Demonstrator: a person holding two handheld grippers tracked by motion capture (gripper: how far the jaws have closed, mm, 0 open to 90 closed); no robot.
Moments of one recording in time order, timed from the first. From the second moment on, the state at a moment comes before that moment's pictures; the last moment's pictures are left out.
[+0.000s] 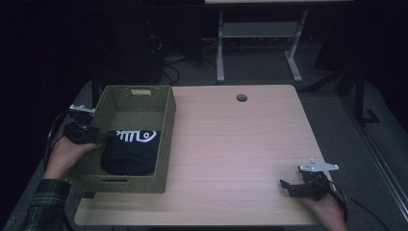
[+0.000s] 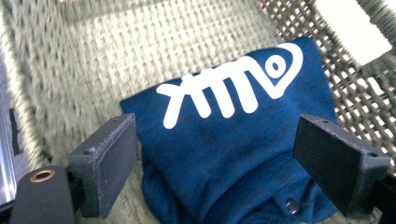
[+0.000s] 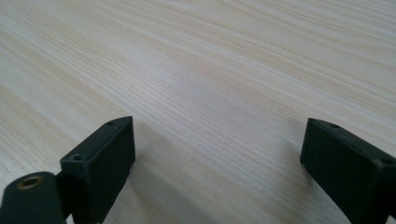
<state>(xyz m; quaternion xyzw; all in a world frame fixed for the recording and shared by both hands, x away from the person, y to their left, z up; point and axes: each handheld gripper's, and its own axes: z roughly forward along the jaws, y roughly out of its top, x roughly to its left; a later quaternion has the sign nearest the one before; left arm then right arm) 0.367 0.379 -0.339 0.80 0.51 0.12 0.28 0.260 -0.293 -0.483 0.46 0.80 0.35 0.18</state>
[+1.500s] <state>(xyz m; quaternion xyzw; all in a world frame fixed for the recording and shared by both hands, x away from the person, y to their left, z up) 0.353 0.197 -0.323 0.84 0.39 0.11 0.36 0.260 -0.293 -0.483 0.46 0.80 0.35 0.18</state>
